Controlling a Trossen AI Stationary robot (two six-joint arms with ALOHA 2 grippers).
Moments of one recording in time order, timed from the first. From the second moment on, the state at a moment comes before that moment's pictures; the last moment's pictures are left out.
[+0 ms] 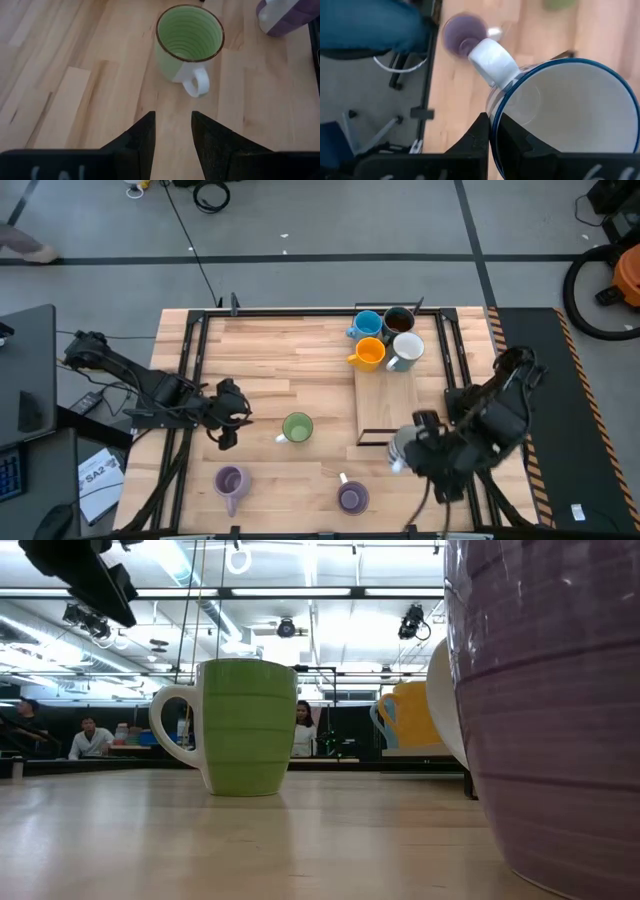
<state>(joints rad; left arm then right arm) -0.47 0.94 0.78 -0.72 -0.35 -0.56 0.78 1.67 2.02 -1.57 0.16 0.63</state>
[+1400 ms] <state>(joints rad) -0.47 0.94 0.77 -0.69 -0.35 -0.56 0.31 1.11 1.09 -1.38 0.27 0.50</state>
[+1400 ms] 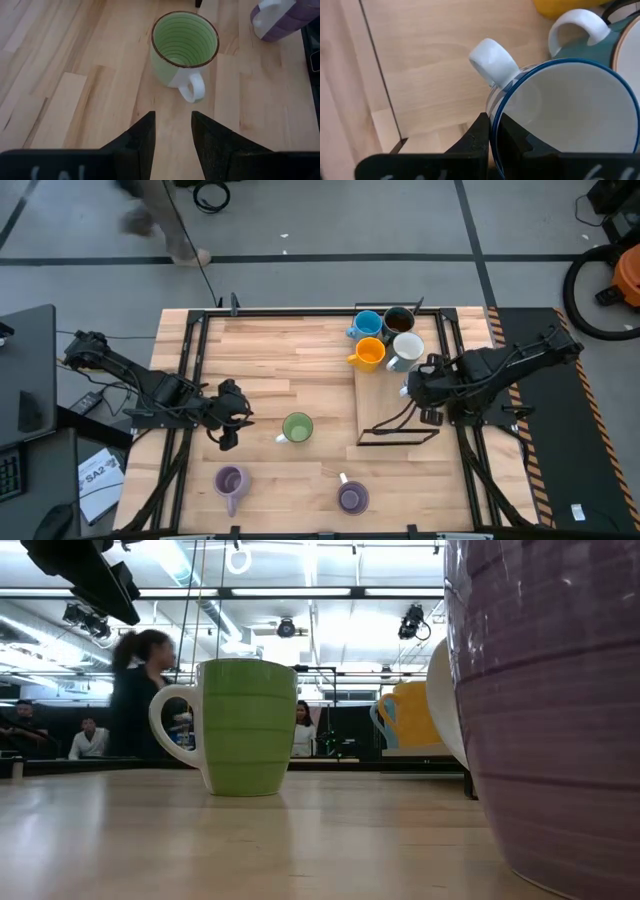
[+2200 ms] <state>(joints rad) -0.47 0.94 0.77 -0.68 -0.35 -0.56 0.17 1.11 0.94 -1.23 0.26 0.47</state>
